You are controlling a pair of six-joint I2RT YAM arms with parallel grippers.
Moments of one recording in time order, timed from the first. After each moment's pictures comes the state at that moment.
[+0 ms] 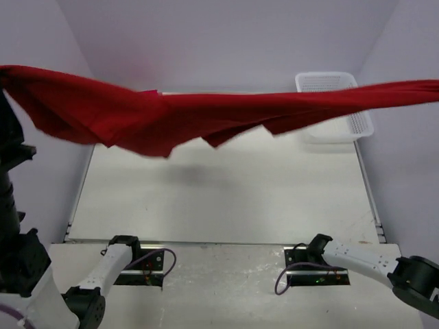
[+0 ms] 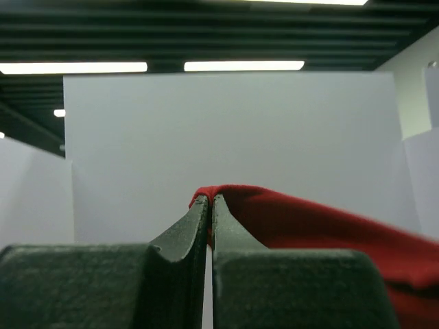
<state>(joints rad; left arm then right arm) -0.04 0.85 1.91 -0.12 0.14 -0.06 0.83 0.92 2.16 -0.59 0.32 -0.34</state>
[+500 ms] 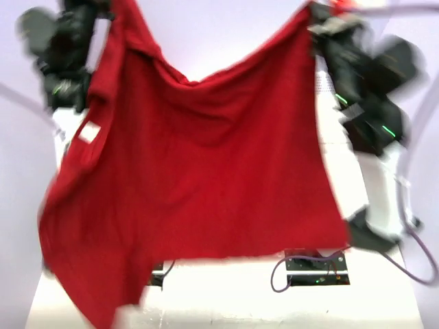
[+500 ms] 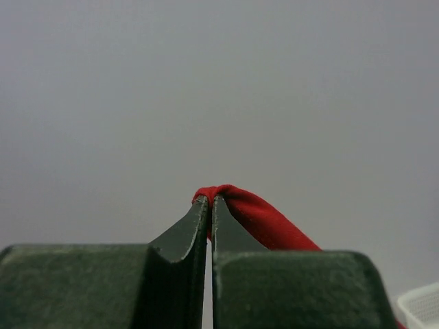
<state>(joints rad) -0.07 1.61 2.42 -0.16 0.17 -0.06 0.63 1.43 2.36 -0.44 0.30 -0.42</state>
